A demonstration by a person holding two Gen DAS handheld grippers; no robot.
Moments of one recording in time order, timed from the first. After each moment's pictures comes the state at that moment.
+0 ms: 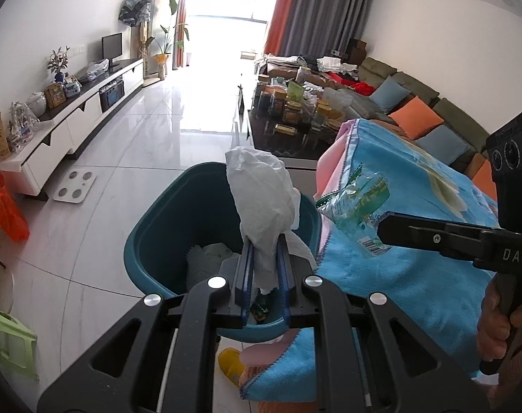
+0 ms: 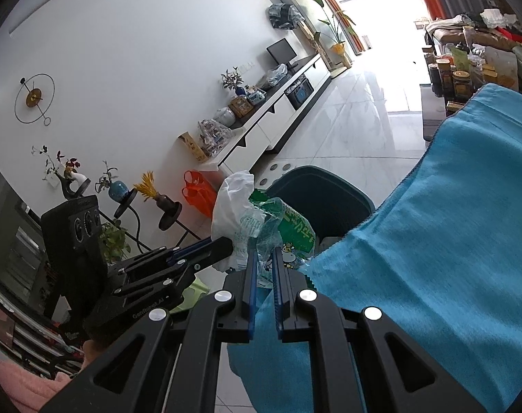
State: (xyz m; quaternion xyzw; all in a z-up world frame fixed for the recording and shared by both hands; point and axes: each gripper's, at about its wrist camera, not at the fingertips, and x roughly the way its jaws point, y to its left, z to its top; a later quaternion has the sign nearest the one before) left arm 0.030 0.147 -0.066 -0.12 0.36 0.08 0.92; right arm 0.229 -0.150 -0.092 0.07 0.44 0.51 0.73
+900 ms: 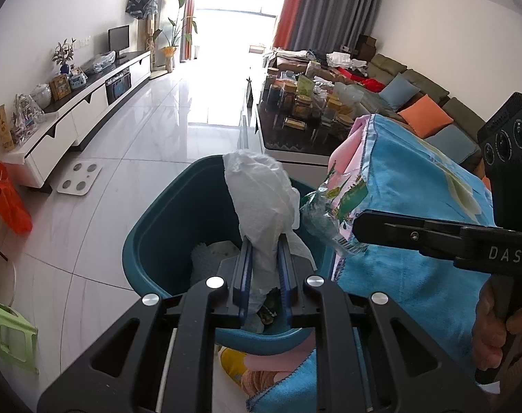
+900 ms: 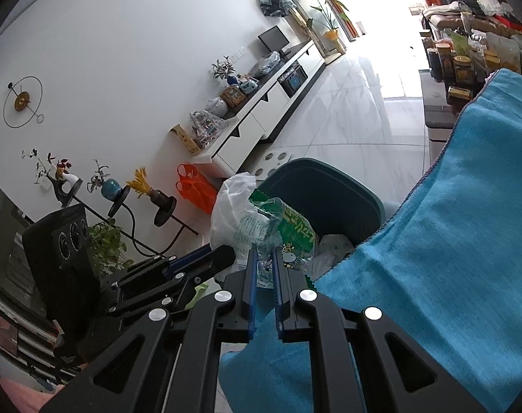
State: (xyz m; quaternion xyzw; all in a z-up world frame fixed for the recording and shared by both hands) left arm 0.052 0.158 -0.080 -0.13 0.37 0.09 0.91; right arm 0.242 -0.112 -0.105 0.06 0.47 0.50 0.73
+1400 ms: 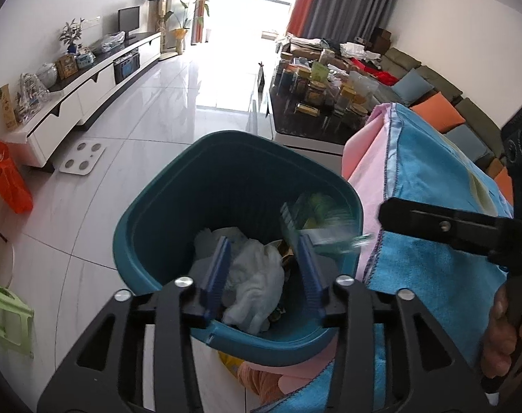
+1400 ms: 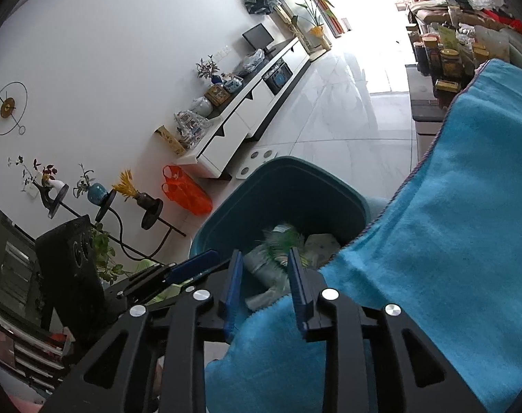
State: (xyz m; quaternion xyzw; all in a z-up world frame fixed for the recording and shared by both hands) left arm 0.069 0.170 -0.106 -0.15 0.40 0.11 0.90; right arm 0.245 -0.111 -0.111 0.06 0.48 0.47 0.74
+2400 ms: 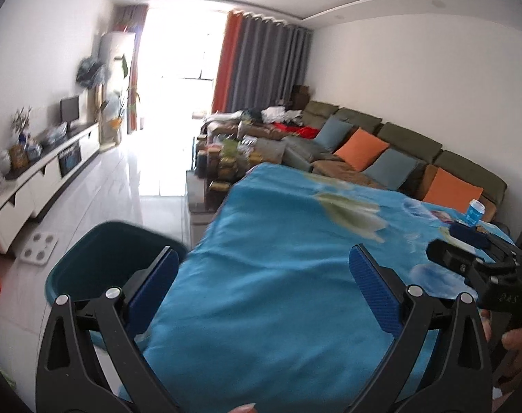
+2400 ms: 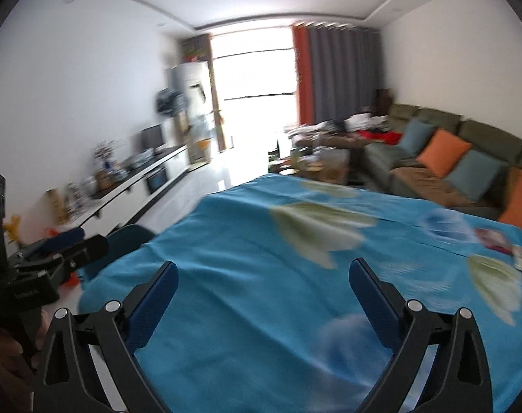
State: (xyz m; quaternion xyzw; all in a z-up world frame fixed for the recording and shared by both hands) left arm 0.030 -0.003 -0.036 -0.07 0.22 -0.01 0.97; right arm 0.138 -0.340 -0.057 -0.01 0.24 0.20 0.95
